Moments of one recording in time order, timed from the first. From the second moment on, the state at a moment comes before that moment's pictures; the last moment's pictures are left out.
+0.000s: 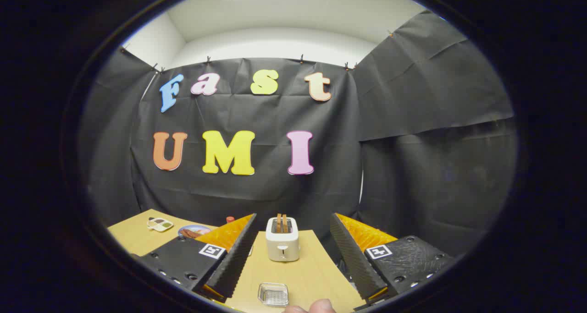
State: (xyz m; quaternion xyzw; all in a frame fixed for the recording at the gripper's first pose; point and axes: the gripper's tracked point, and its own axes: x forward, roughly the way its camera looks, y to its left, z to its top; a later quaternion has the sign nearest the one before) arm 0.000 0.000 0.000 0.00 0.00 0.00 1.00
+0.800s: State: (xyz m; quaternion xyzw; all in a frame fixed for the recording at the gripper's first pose) arm -0.005 0.008 -0.007 0.00 0.01 0.00 1.00
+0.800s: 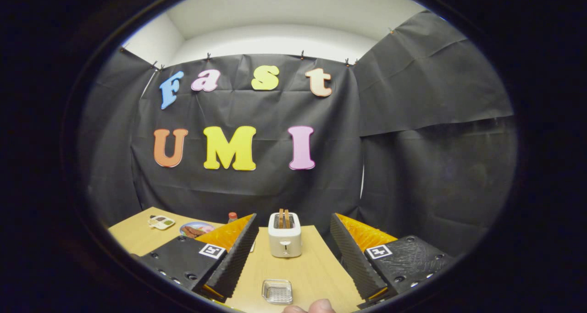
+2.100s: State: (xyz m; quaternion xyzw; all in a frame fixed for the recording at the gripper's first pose) arm 0.004 0.181 -0.183 -0.03 0.25 0.10 0.96
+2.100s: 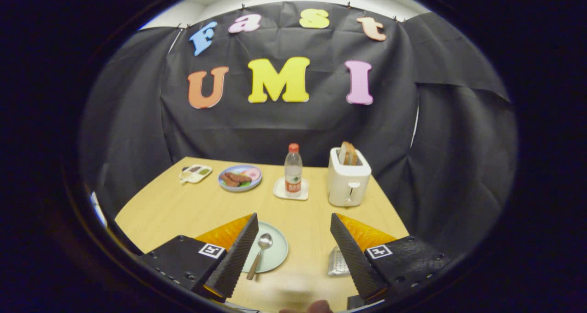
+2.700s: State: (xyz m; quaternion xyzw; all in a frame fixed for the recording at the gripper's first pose) arm -0.006 0.242 -0.323 -0.03 0.41 0.10 0.91
